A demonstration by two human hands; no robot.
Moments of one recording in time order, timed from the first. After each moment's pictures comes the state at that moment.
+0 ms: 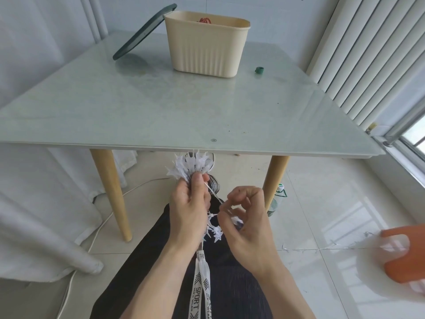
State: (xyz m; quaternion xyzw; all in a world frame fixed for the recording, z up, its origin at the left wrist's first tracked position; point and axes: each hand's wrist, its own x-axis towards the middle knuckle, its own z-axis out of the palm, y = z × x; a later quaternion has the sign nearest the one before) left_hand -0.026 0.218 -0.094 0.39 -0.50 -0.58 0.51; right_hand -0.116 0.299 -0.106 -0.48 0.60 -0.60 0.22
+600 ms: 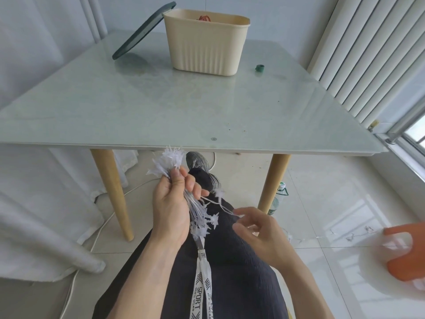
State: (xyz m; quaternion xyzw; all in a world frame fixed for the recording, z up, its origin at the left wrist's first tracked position) left_hand -0.013 0.200 -0.089 0.29 -0.36 -0.70 0.55; right_hand -0.175 0.311 -0.157 -0.49 0.71 -0.40 0.29
